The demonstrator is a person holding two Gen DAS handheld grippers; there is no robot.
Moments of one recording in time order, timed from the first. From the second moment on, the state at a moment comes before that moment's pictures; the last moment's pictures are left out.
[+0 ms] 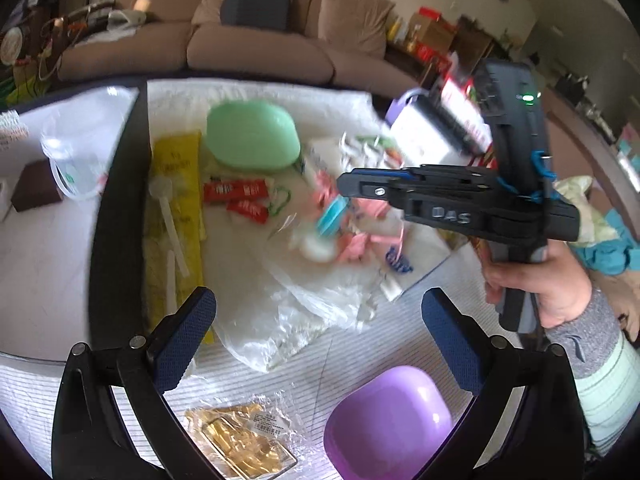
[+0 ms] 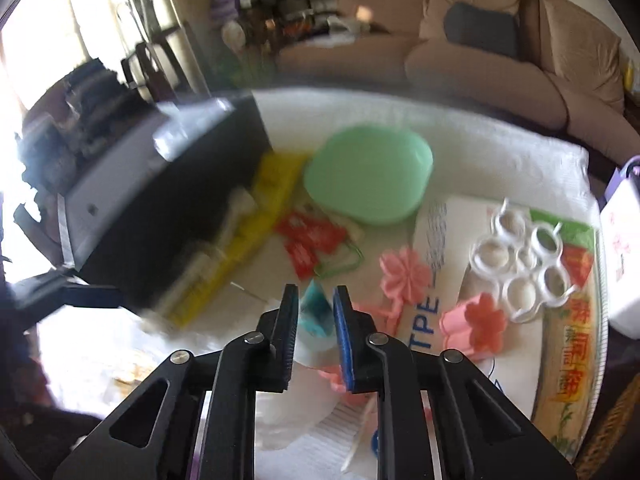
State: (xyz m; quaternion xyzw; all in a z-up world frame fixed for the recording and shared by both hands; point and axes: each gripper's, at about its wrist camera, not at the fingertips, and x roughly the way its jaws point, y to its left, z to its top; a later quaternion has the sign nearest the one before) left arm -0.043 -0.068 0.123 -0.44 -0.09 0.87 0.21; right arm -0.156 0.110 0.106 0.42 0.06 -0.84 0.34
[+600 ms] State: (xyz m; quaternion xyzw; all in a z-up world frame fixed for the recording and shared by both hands) left arm -0.033 -0.190 0.175 -0.36 -0.21 0.88 0.23; right arm -0.152 0.053 0.141 0.44 0.12 -0.83 0.32
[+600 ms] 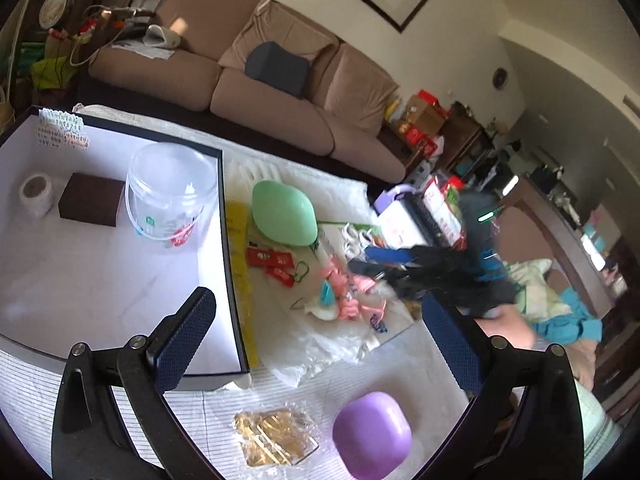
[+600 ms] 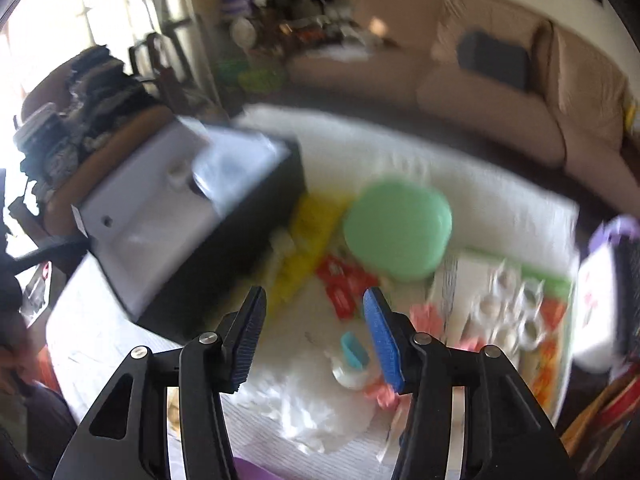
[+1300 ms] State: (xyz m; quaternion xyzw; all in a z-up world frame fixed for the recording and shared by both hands) left arm -0.033 -0.188 0.157 -0.39 -0.20 0.87 0.21; right arm -0.171 0.068 0.083 0.44 0.12 -0.83 0.33
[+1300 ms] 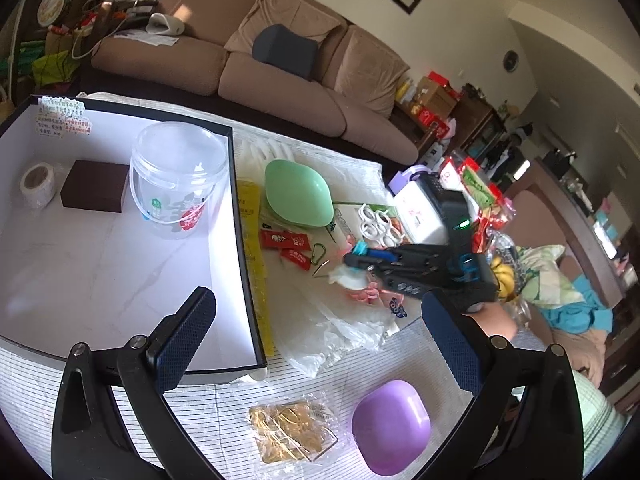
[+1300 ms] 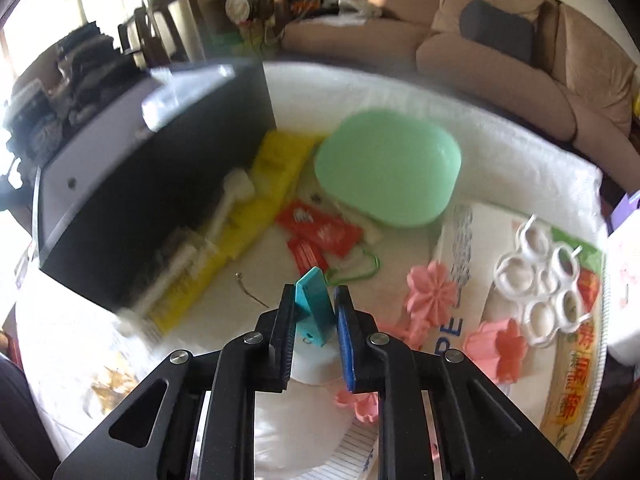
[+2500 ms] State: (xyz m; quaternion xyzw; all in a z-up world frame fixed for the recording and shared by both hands) left arm 0.020 -0.455 0.138 -0.32 -0.34 0.88 -0.02; right arm -0.181 -0.380 0.051 0.51 0.19 -0.72 0.43
